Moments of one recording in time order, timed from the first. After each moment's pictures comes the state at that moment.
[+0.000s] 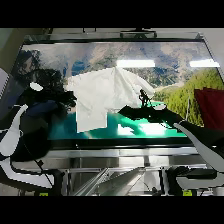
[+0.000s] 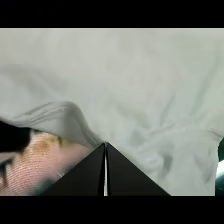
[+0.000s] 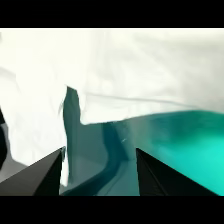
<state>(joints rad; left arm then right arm) 0.07 -1.63 1.21 0.84 -0.98 -1.06 0.32 -1.52 0.77 -0.16 0.63 0.90</state>
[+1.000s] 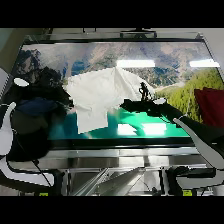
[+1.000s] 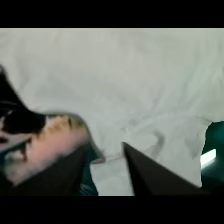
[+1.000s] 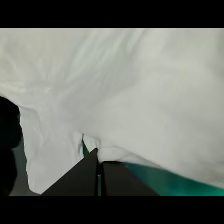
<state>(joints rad) 0.21 -1.63 1.29 0.83 -1.17 -1.06 0.29 -1.54 0.88 -0.19 0.65 0.94</state>
